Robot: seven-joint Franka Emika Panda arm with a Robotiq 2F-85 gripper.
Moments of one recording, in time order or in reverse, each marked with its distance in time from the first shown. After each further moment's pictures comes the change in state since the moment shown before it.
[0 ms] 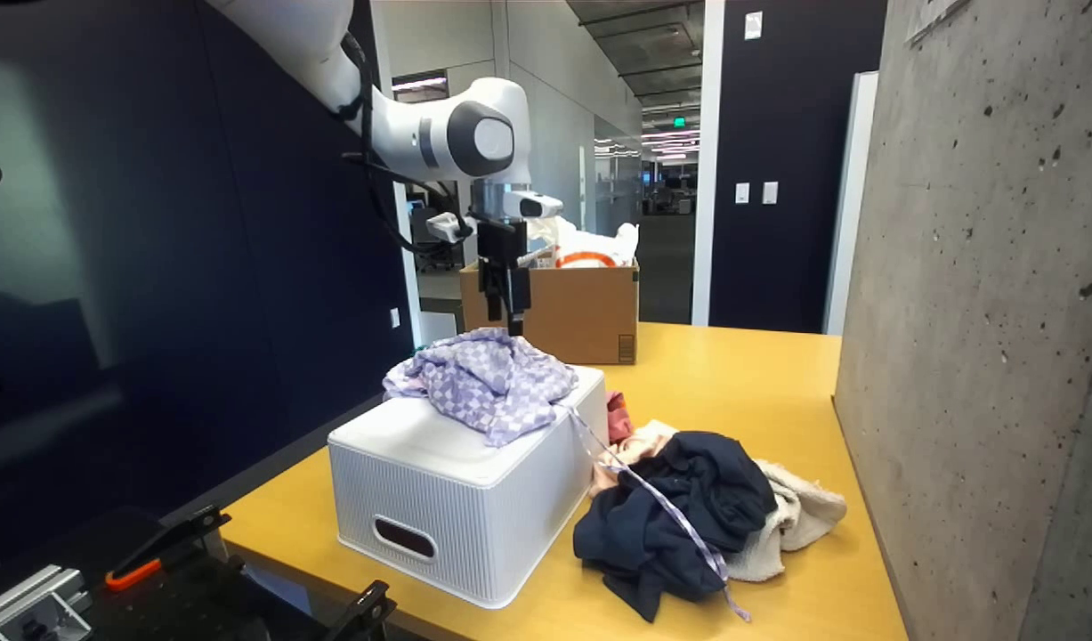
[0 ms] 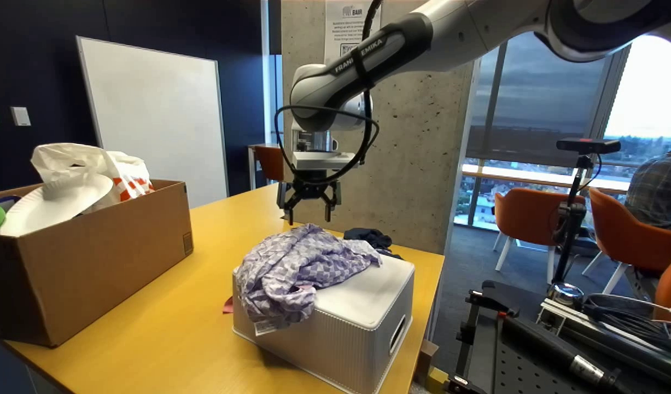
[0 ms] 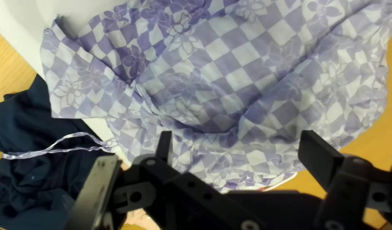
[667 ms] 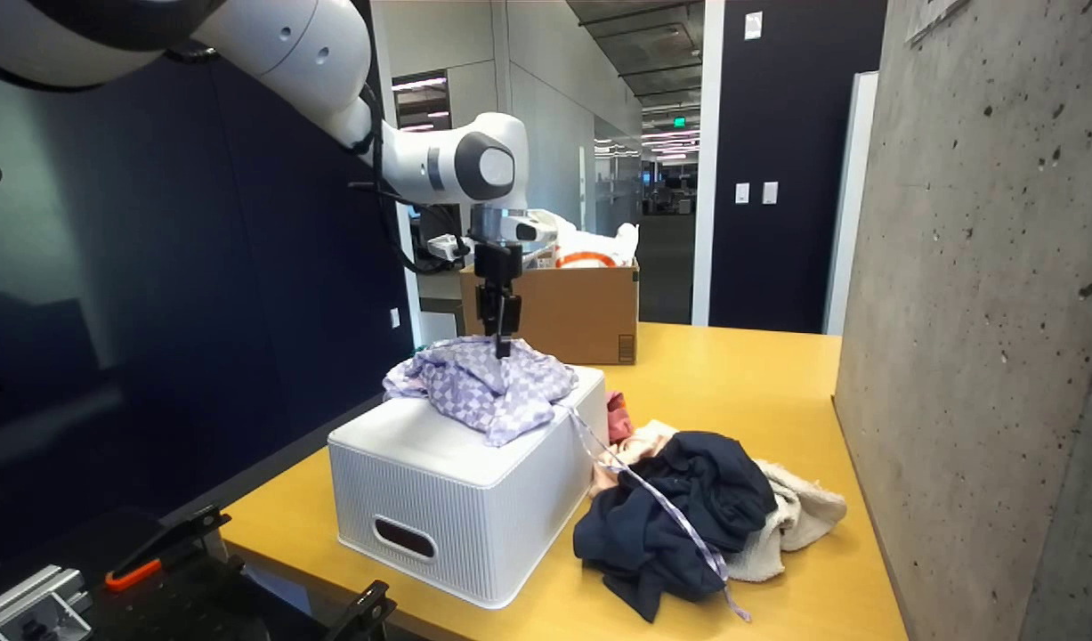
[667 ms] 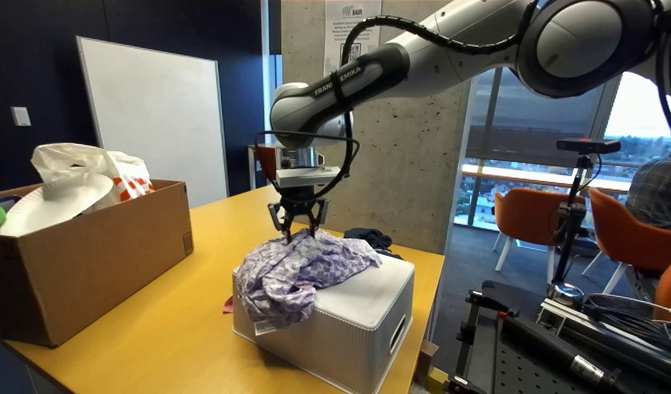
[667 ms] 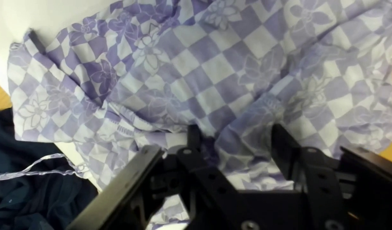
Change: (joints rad) arm 0.024 0.160 0.000 0.210 0.000 -0.130 0.043
